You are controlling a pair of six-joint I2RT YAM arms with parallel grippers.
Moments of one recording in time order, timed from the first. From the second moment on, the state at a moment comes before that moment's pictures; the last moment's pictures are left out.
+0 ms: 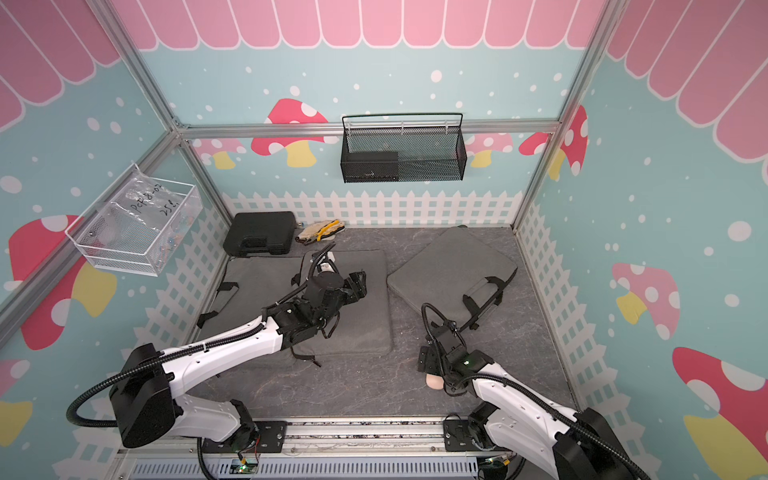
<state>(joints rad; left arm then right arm) -0.81 1.42 0.99 -0.06 -0.44 -0.81 0.65 0.97 0.38 -0.52 0.11 0.78</state>
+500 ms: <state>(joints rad) -0.80 1.38 0.96 -0.06 -0.41 -0.81 0.72 1.04 0.42 -0.58 0.13 0.82</state>
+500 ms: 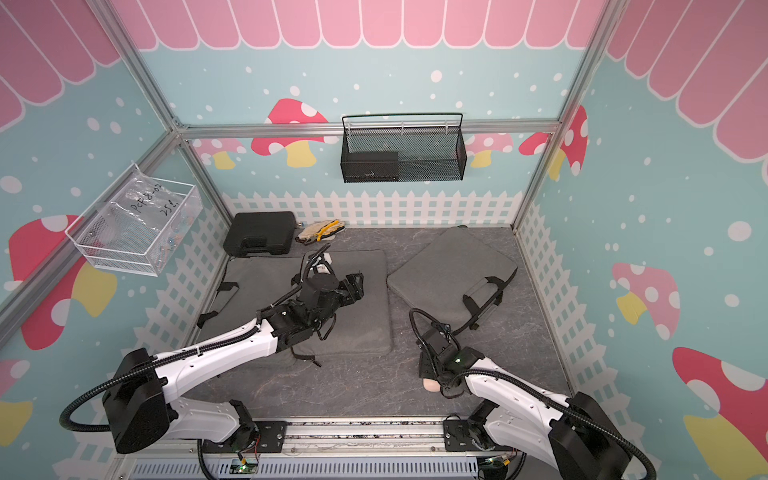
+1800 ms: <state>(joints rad) -1.03 2.13 1.79 -0.16 0.04 -0.62 -0.48 0.86 0.59 -0.47 -0.15 0.46</state>
